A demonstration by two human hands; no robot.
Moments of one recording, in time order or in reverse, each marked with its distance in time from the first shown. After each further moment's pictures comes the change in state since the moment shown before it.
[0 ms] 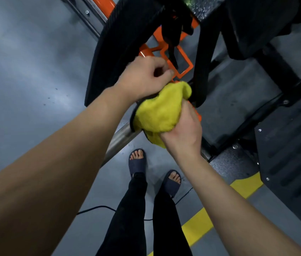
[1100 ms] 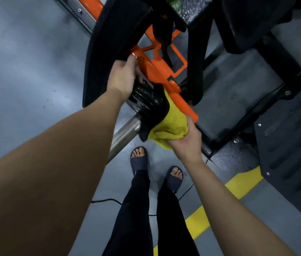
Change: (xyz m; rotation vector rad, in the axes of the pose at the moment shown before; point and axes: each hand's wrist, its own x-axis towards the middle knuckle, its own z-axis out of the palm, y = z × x) left_hand 0.014 -0.035 0.012 -0.633 0.187 -0.515; right_hand -0.013 0.055 -0.003 0.212 -0.058 0.282
